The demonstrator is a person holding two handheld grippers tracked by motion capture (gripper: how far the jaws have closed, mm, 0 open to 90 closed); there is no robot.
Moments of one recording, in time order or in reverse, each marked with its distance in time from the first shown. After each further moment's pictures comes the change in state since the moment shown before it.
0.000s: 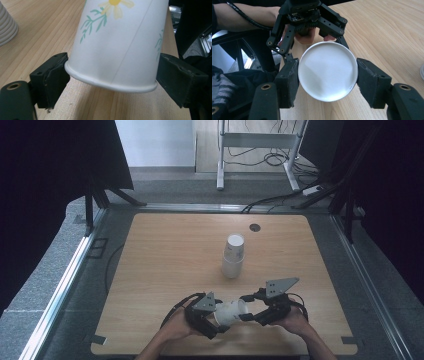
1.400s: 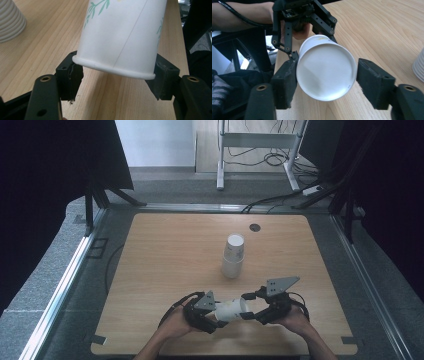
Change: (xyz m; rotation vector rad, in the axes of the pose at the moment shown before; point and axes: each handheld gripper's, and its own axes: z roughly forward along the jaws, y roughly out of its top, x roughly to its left) left arm 0.001 0.003 -0.004 0.064 0.034 0.000; right arm -0.004 -0.002 -0.002 0.009 -0.035 0.018
